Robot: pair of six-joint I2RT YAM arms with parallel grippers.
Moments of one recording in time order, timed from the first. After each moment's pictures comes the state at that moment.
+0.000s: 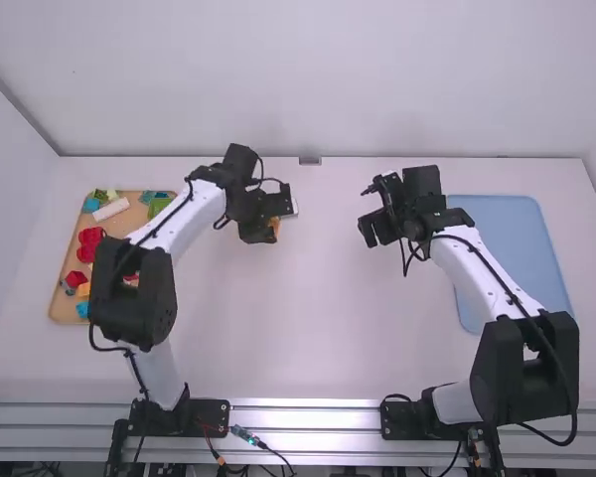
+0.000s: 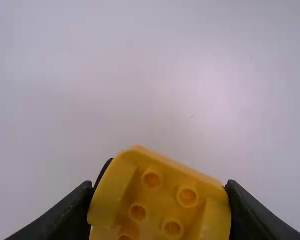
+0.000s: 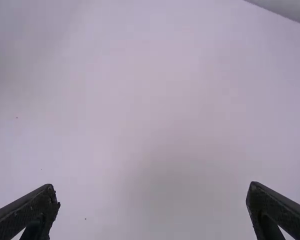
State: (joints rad) left arm -0.25 1.86 1.45 -0.80 0.31 1.04; right arm 0.18 1.55 1.10 -0.50 -0.20 -0.27
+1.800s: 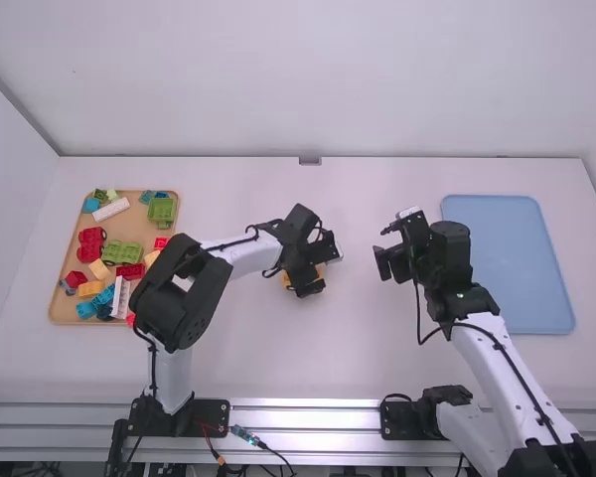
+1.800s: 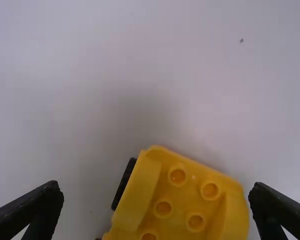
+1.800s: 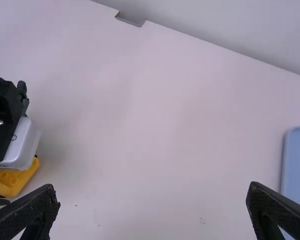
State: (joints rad) left arm -0.54 1.98 1.20 -0.44 0.21 0.59; right arm 0.15 1.07 0.63 -0.19 -0.17 -0.27
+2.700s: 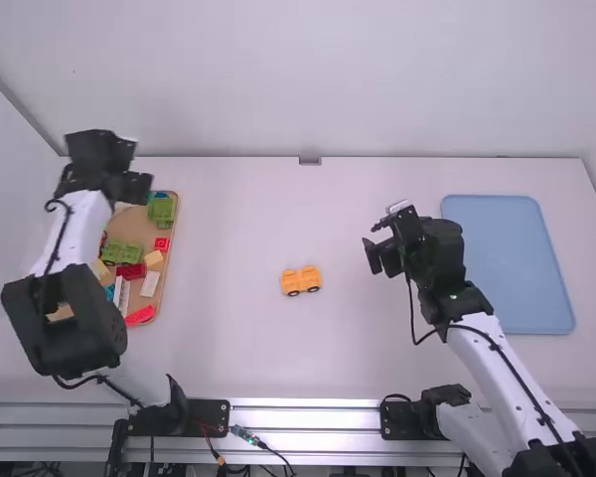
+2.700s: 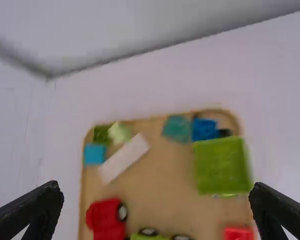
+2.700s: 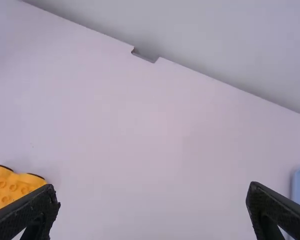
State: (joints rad) left arm 0.37 1.72 1.40 -0.44 -0.04 0.47; right arm 0.21 1.07 0.62 -0.08 -0.17 -0.26
